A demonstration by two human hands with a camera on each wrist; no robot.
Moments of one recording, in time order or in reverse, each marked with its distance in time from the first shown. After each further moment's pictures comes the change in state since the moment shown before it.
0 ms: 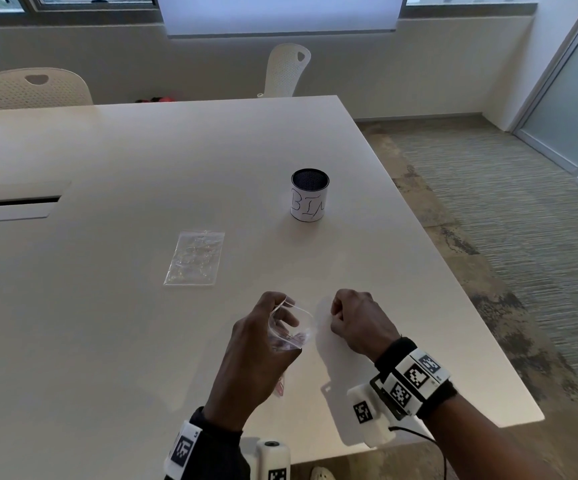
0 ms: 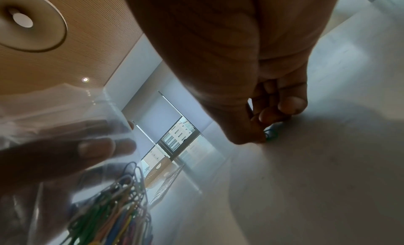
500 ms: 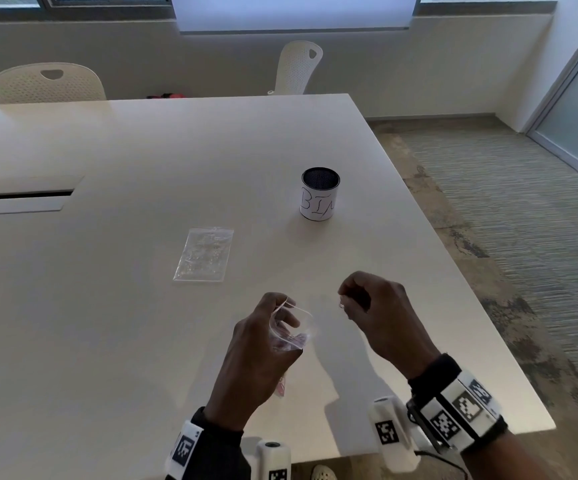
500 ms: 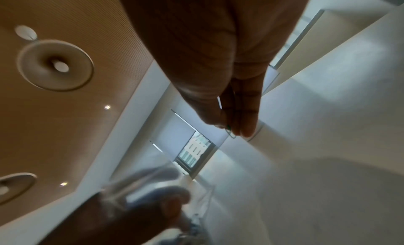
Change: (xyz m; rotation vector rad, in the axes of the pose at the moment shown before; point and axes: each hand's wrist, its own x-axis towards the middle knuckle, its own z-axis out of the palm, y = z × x) left_hand -0.004 -0.006 -0.005 -0.004 0.026 -0.033; right_hand -0.040 -0.022 -0.040 0.278 0.287 -0.278
